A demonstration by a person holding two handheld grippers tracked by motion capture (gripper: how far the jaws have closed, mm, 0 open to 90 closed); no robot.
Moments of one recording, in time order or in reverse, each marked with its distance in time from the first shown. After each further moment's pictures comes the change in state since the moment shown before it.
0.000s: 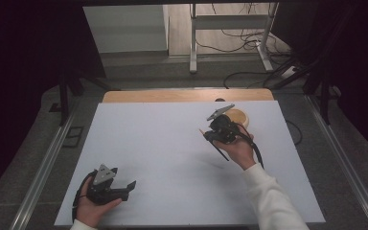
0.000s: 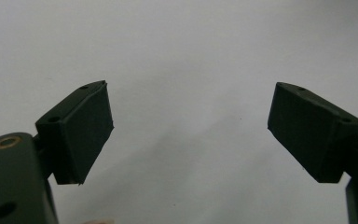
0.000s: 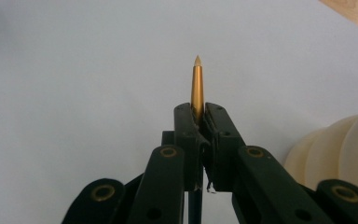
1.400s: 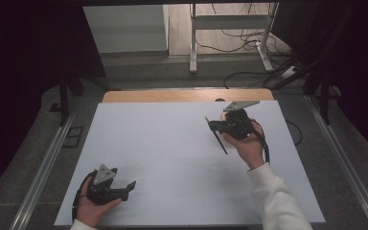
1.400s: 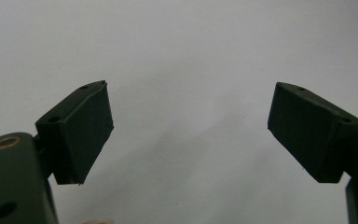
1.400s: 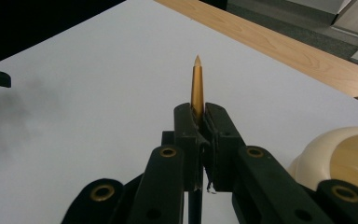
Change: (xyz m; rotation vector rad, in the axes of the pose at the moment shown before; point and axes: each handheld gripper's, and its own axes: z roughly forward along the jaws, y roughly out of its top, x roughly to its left) left arm 0.001 -0.001 0.001 0.006 0.002 0.001; right arm -0.009 -0.002 -0.048 -0.260 0.036 0.076
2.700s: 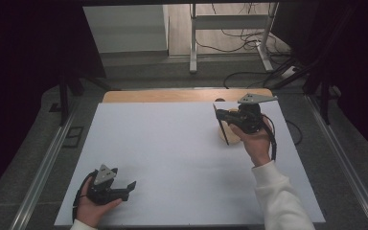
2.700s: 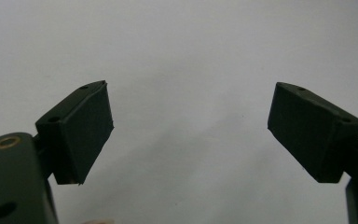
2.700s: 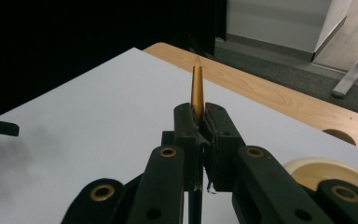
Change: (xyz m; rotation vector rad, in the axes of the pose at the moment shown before) left arm -0.001 0.000 0.001 0.002 -0.001 0.005; right arm -0.012 0.009 -0.028 -0.182 -0.019 0.050
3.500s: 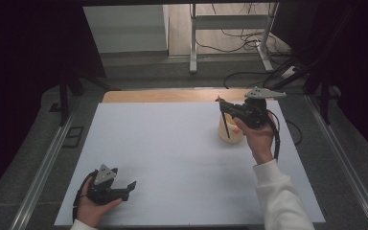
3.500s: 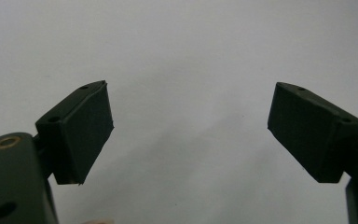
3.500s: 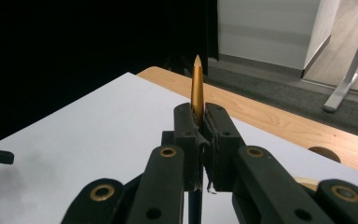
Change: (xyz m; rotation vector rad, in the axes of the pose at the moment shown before) left arm 0.000 0.000 0.000 0.003 0.000 0.003; right arm -0.011 0.009 -0.009 -0.079 -0.023 0.026
